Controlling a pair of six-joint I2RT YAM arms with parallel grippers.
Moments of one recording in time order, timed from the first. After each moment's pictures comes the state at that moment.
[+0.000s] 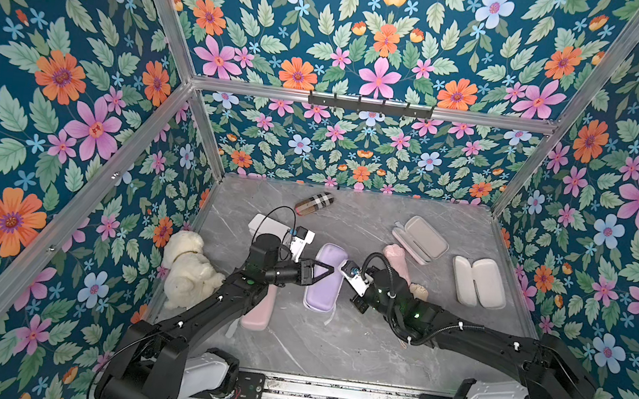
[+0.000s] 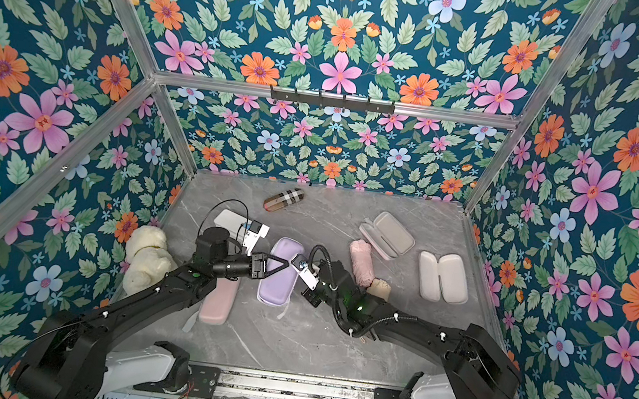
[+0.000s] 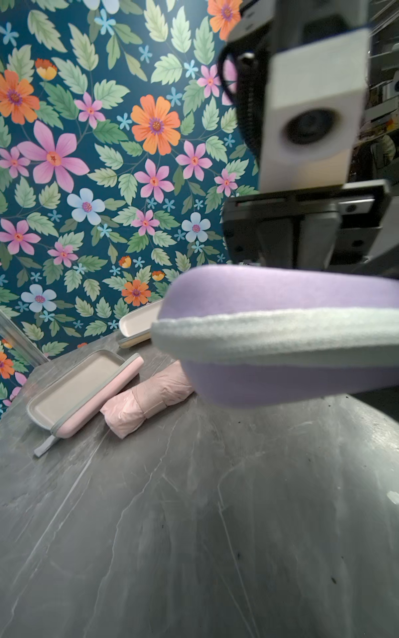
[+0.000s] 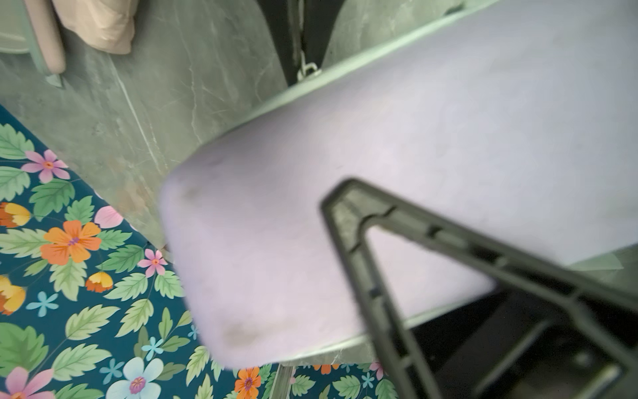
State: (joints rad) left arm -0.39 1.18 0.55 0.25 0.84 -0.64; right arm 0.89 1.38 0.76 0.18 0.06 -0.25
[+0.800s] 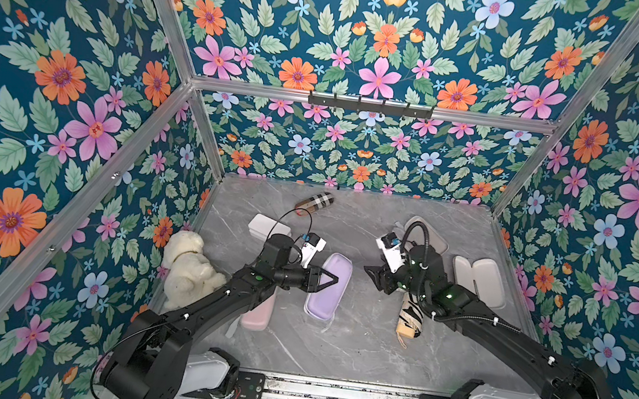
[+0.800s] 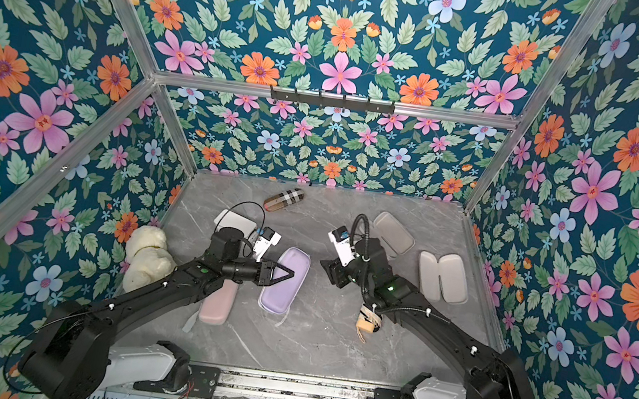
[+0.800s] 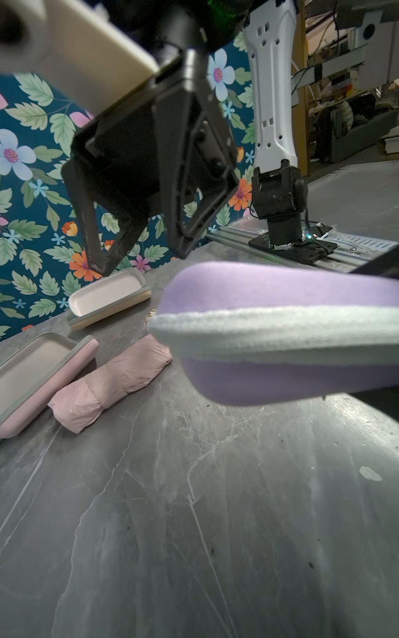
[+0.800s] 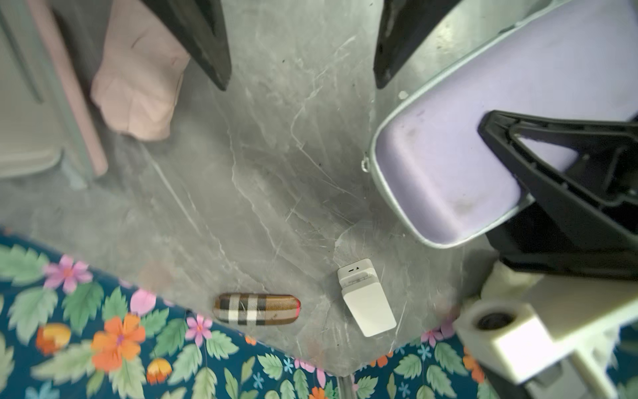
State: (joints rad) left arm -0.48 1.24 0.64 0.04 0.78 -0.46; right arm 0.59 1.24 0.82 -0.09 -0.25 0.07
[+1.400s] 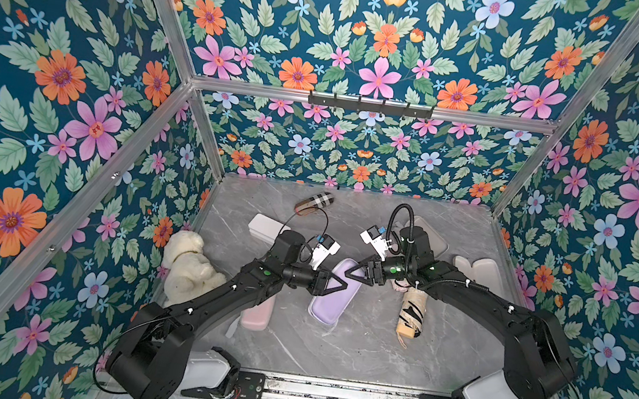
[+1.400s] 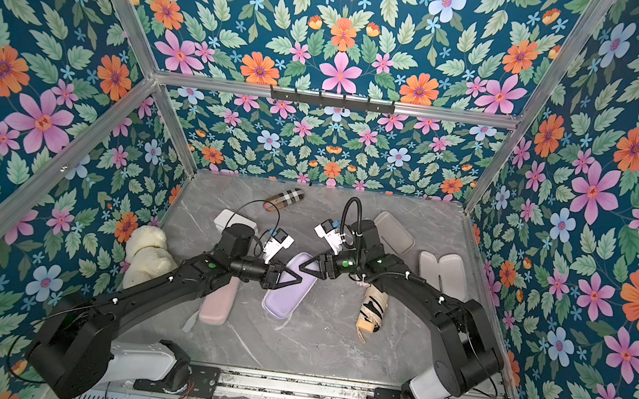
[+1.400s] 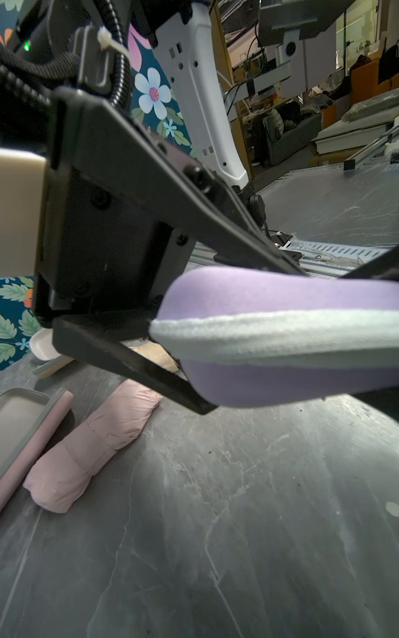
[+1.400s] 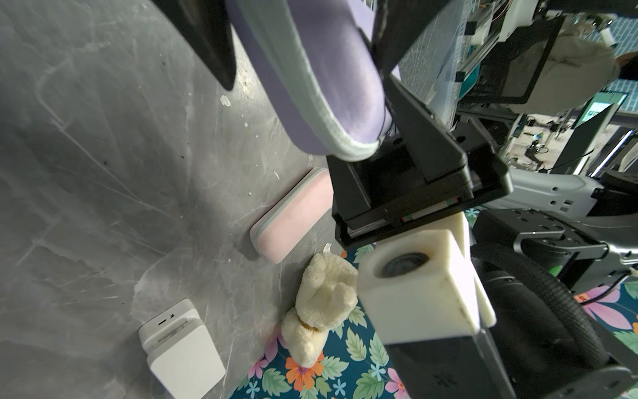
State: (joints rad) left arm -0.56 1.29 0.73 -0.05 0.85 -0.35; right arm 0.53 1.57 1.00 -0.04 -0.97 0.28
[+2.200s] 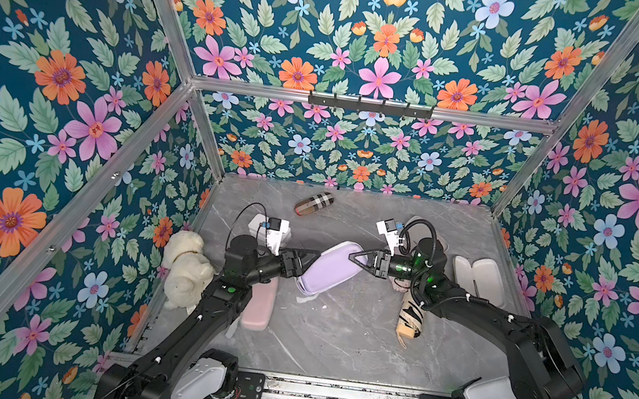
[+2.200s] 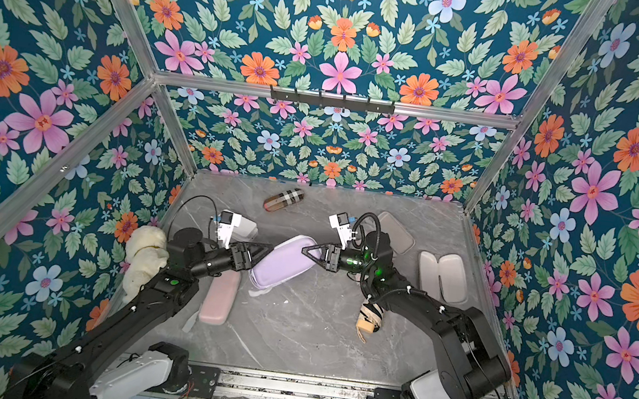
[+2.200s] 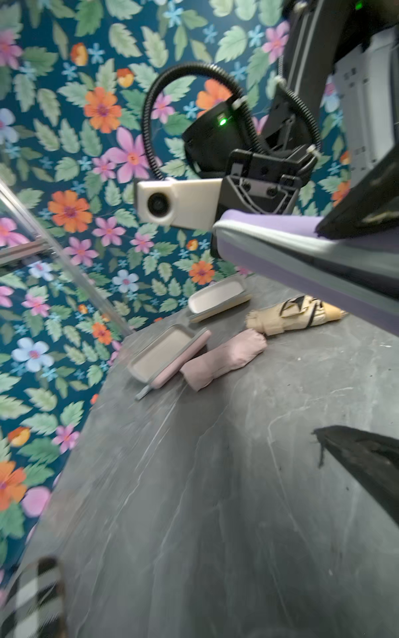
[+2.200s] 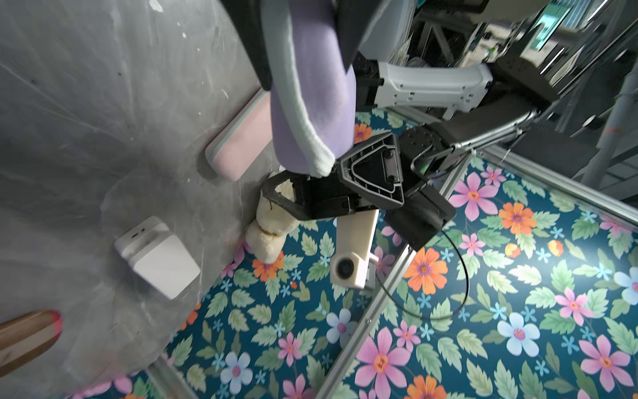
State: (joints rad) left arm -0.26 0.95 0.49 0.27 0.67 -0.73; right arm 0.52 1.46 0.78 0.64 -0.84 0.84
